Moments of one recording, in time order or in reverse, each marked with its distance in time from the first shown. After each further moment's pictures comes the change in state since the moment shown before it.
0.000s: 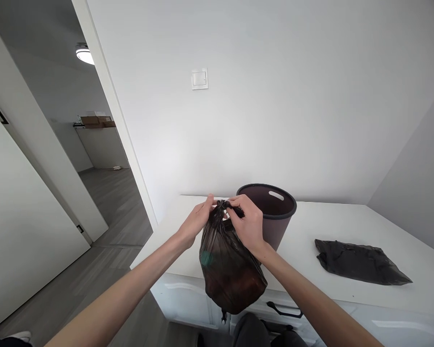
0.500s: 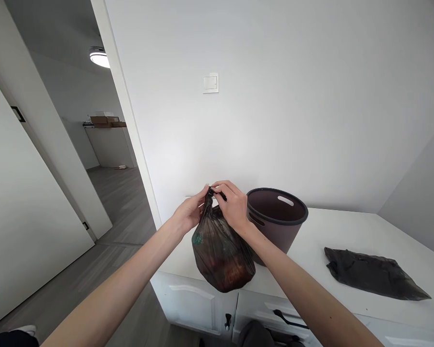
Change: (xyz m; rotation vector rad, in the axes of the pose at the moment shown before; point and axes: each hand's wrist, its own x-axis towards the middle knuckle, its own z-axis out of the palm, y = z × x) left_hand 0.029 0.001 -0.049 -0.533 0.221 -0.229; right_hand 0.043 0.000 0.063 -0.076 -0.173 -0.043
